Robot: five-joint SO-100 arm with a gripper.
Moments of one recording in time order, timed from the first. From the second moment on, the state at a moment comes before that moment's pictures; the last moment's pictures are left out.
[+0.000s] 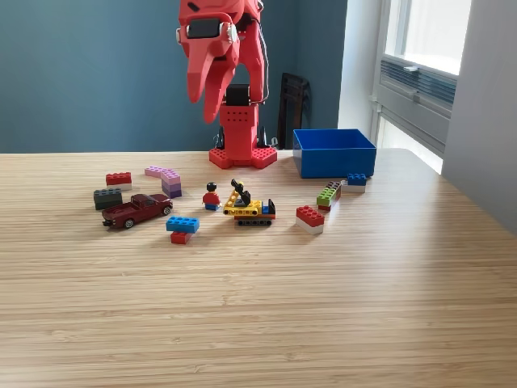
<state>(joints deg) 12.5 123.9 108.5 59.3 8.6</state>
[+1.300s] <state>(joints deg) 17.1 78.7 85.3 71.1 20.7</state>
